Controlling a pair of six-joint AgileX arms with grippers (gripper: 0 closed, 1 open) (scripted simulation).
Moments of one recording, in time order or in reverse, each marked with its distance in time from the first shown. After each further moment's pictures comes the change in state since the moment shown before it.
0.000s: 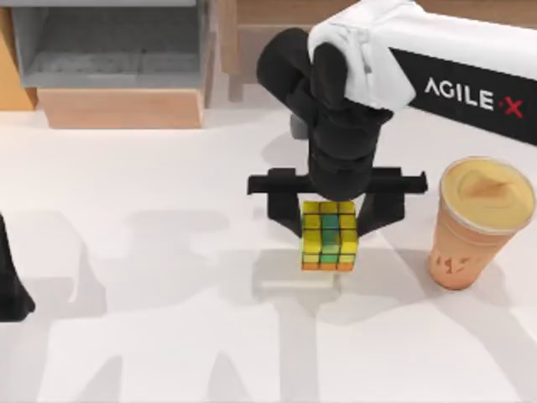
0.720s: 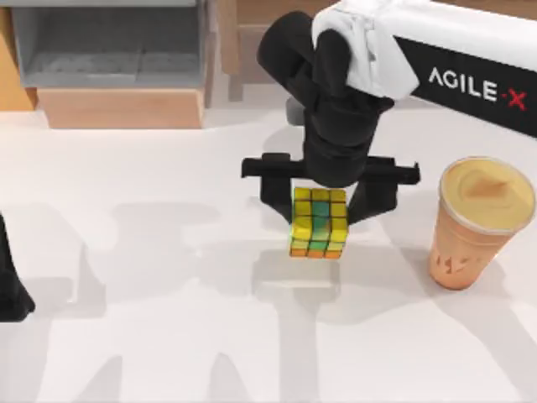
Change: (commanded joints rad) left arm 0.000 0.000 0.000 0.000 0.000 0.000; right arm -0.024 0.010 0.042 0.024 -0.042 -0.001
